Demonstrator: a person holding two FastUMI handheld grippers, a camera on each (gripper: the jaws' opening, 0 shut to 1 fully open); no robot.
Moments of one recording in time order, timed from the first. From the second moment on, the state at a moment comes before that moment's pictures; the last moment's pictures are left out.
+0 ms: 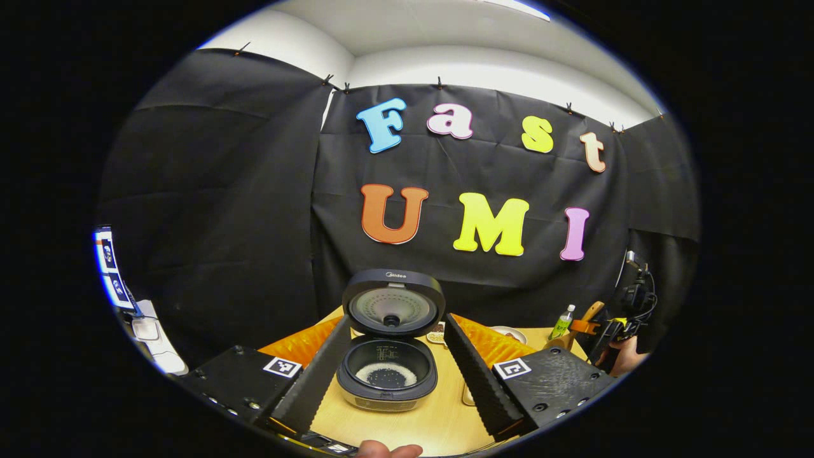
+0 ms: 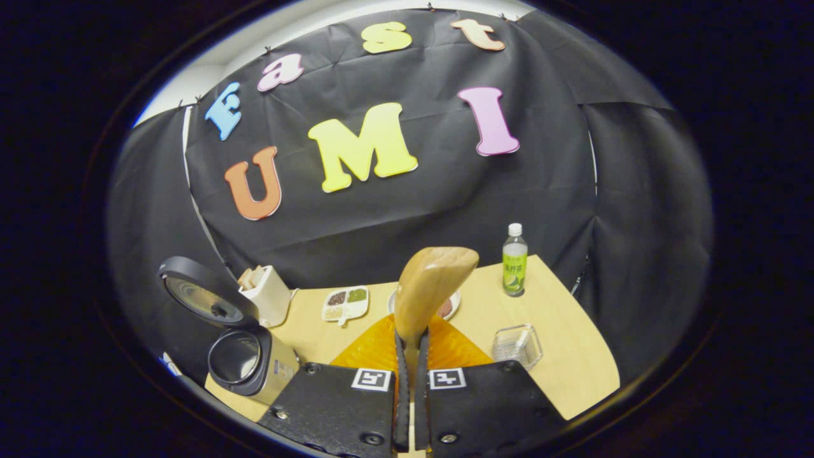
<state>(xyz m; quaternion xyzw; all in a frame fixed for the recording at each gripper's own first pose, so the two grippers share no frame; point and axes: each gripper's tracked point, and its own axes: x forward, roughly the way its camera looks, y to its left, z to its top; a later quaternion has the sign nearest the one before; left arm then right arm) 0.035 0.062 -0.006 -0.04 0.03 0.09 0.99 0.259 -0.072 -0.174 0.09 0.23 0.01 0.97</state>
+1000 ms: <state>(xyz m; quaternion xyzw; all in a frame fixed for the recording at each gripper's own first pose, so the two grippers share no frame) 0.036 0.148 -0.037 -0.05 0.08 0.11 0.99 0.271 -0.008 -0.322 -0.10 0.30 -0.05 0.95</state>
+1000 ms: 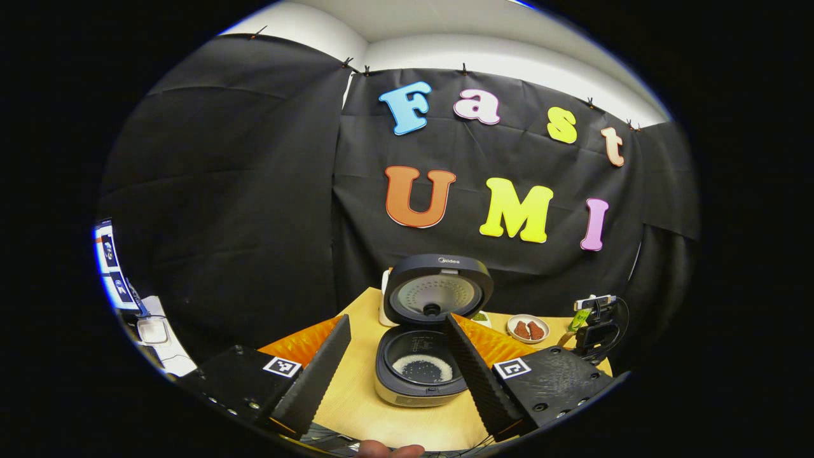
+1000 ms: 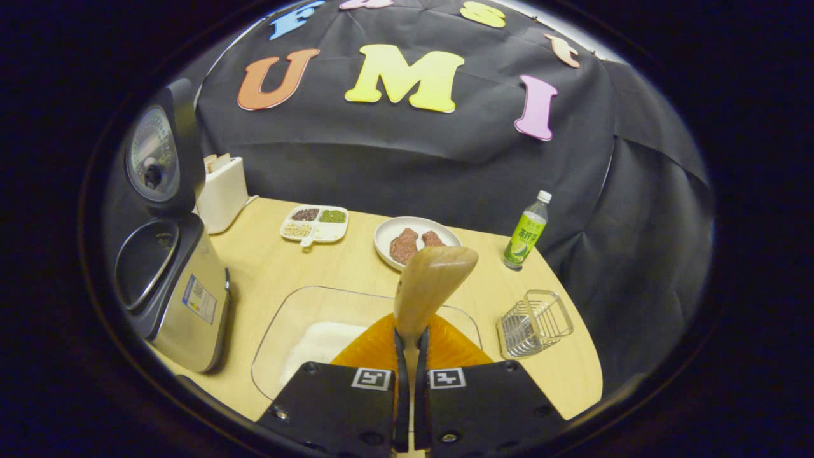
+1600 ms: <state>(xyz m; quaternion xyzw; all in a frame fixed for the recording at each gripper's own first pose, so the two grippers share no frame) 0.026 0.161 -0.043 -0.05 0.07 0.13 0.99 0.253 0.064 -0.336 0.02 0.35 0.02 0.94</state>
